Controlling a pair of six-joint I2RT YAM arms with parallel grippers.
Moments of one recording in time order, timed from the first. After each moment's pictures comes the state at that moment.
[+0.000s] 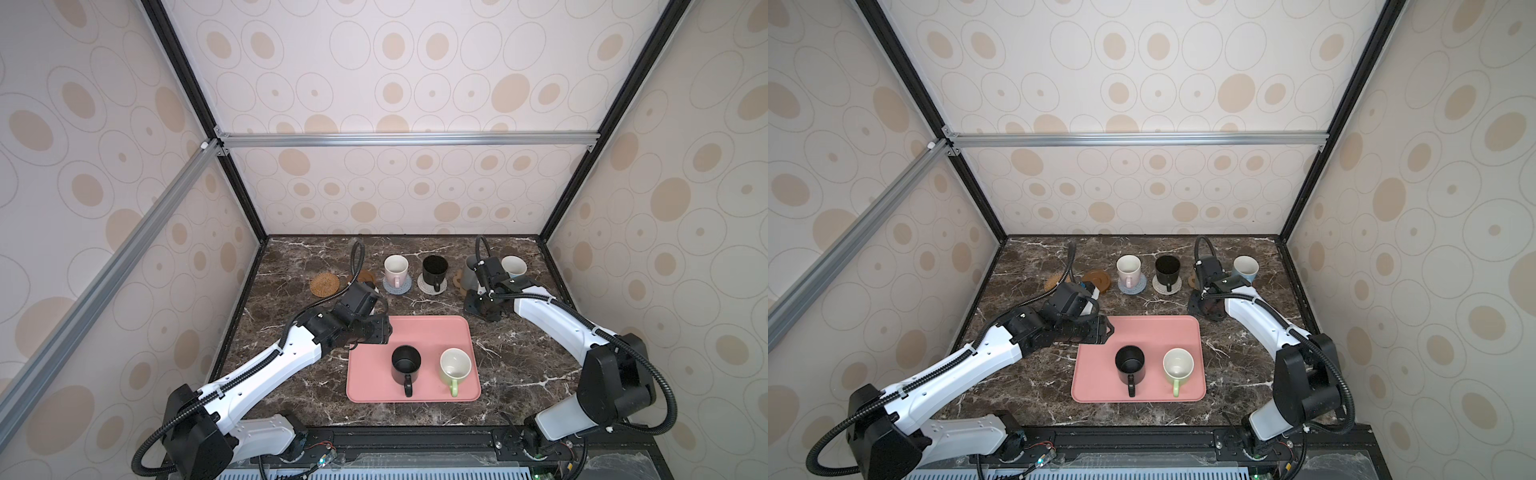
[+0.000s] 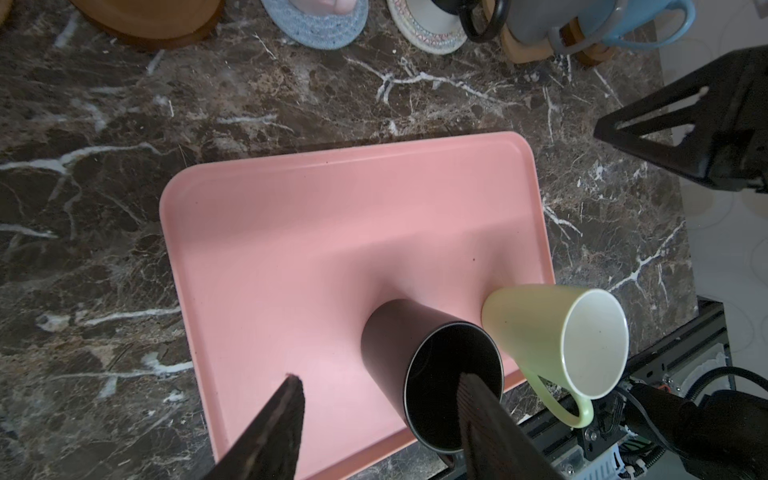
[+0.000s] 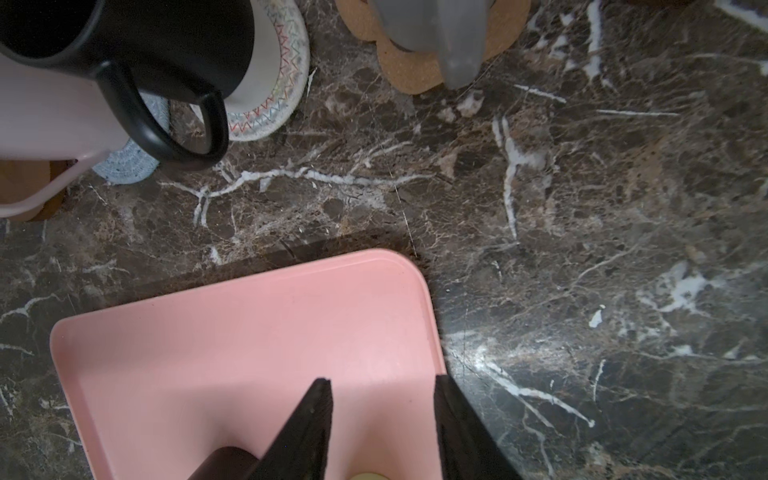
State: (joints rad) left arm -0.73 1.22 1.04 -0.77 0.03 -0.63; right arm 0.35 1.52 1.15 -0.78 -0.01 0.63
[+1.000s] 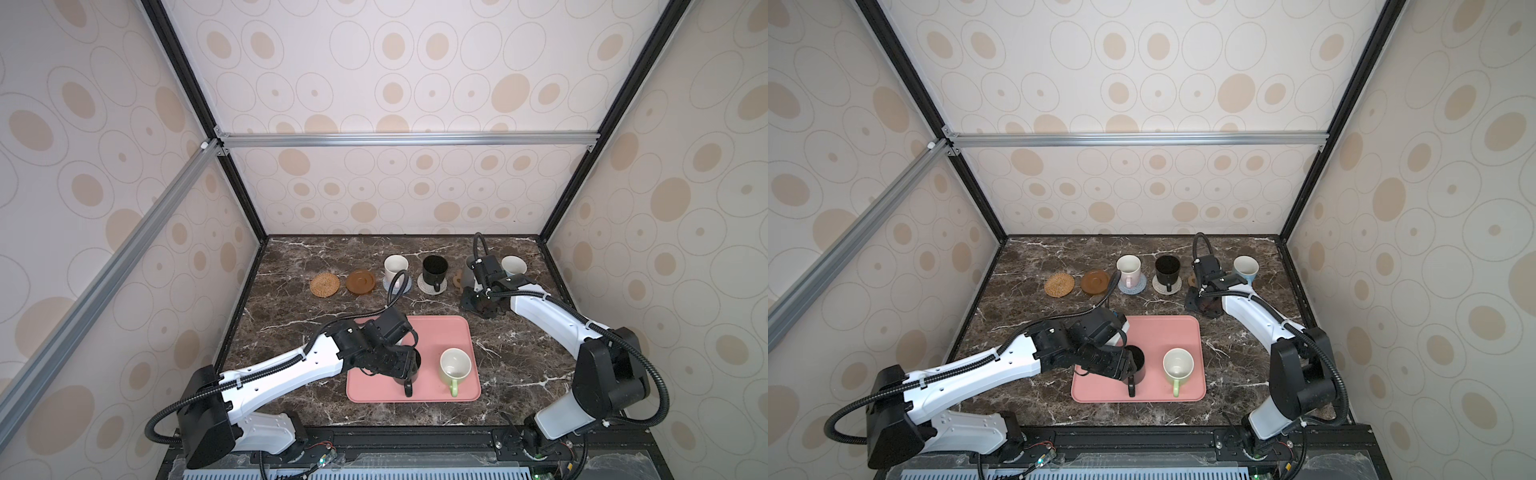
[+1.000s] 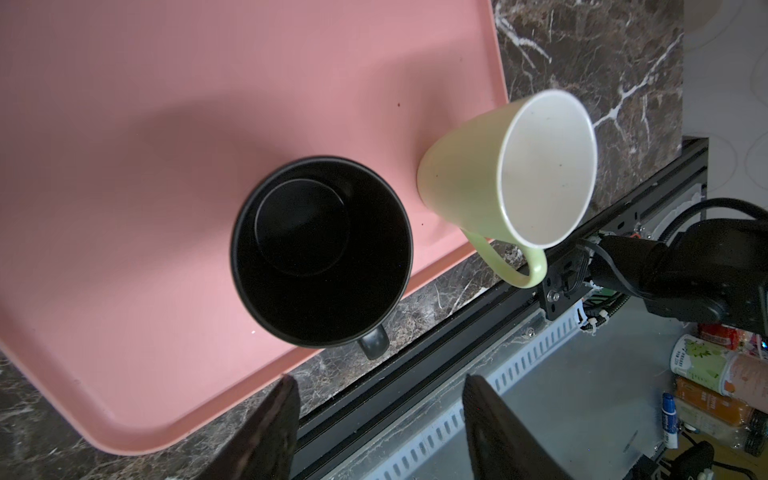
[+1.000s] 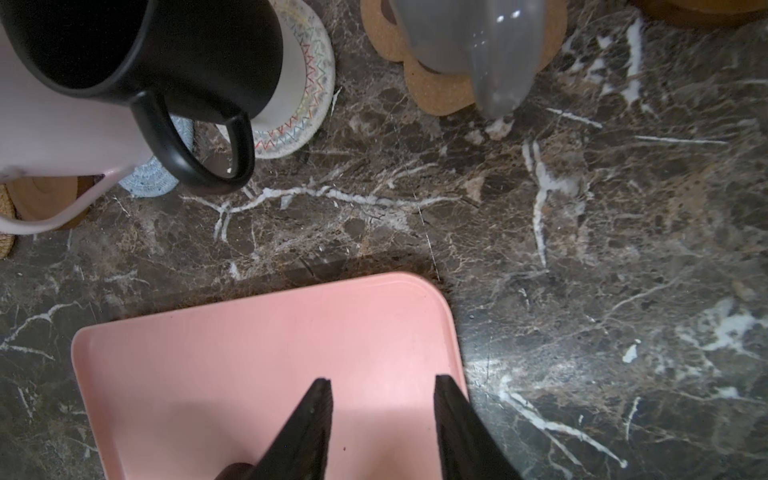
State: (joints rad) left arm -1.02 1.32 1.05 -0.82 0.15 -0.74; right arm 0.35 1.56 1.16 -0.72 -0.03 0.62
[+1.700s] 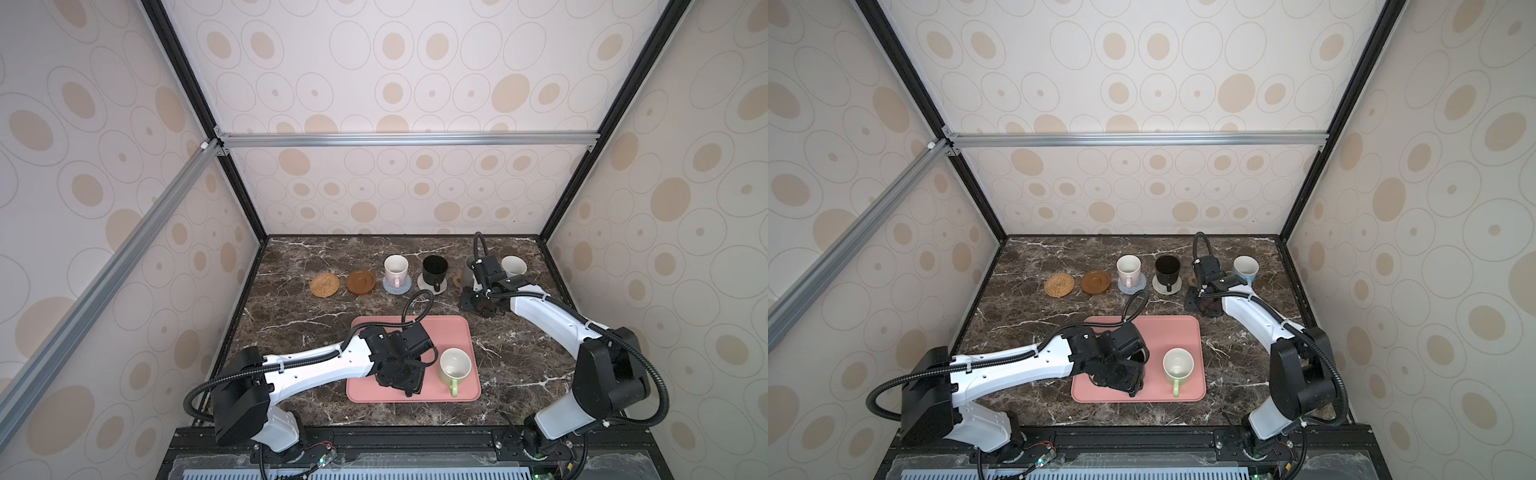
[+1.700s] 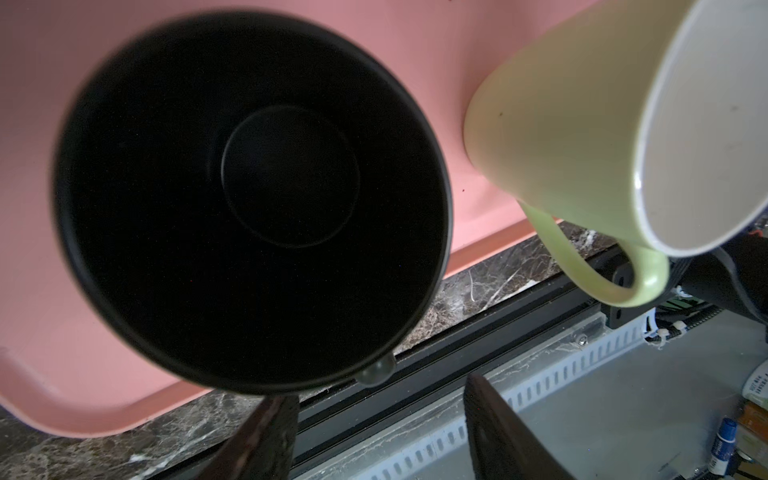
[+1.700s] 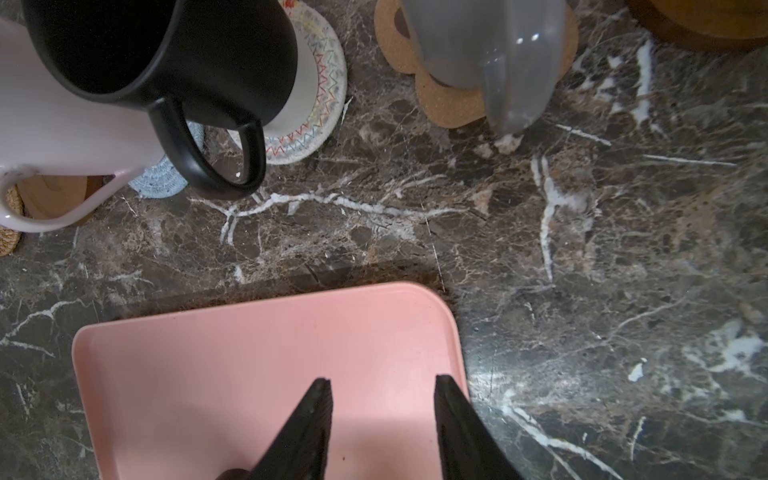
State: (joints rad) left arm -1.11 1.51 1.11 -0.88 0.10 -0.84; right arm 0.35 1.56 1.14 -0.68 -0.03 0.60
